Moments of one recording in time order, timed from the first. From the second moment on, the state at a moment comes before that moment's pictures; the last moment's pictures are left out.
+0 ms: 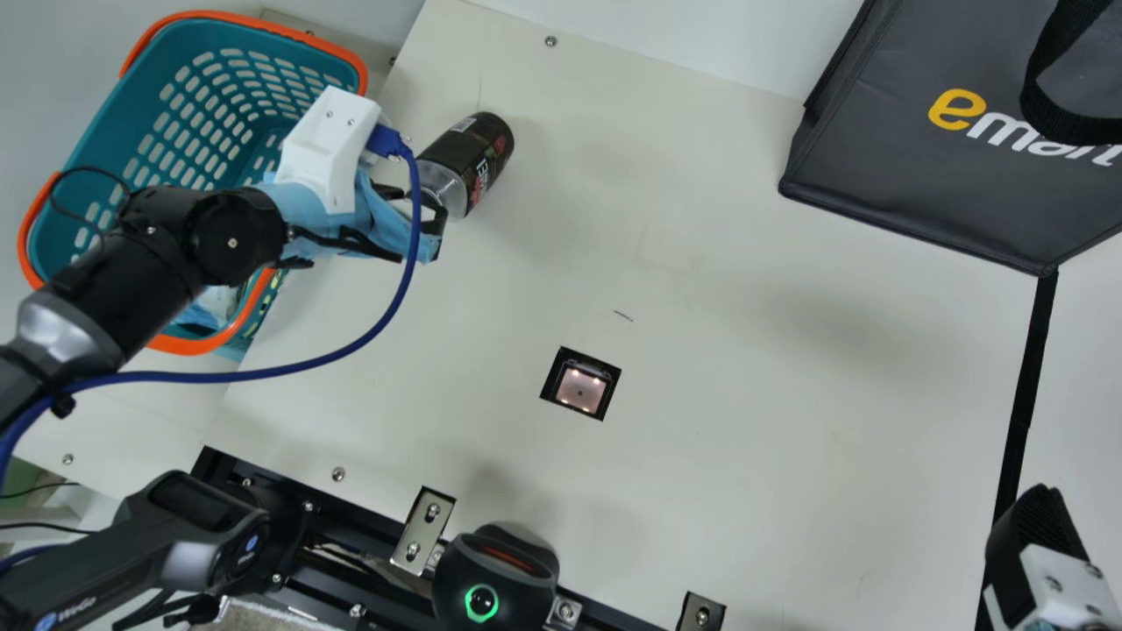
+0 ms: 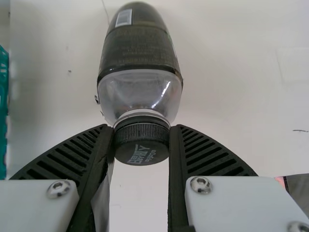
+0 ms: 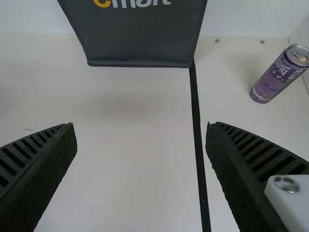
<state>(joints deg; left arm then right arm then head) -4.8 72.8 -44.8 -15.5 32.2 10.5 0.7 42.7 -69.8 -0.8 69.6 0.0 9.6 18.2</state>
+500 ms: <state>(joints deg) -5.8 70.9 -51.0 -12.3 37.4 5.3 0.7 42.7 -69.8 -0.8 69.6 0.0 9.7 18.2</state>
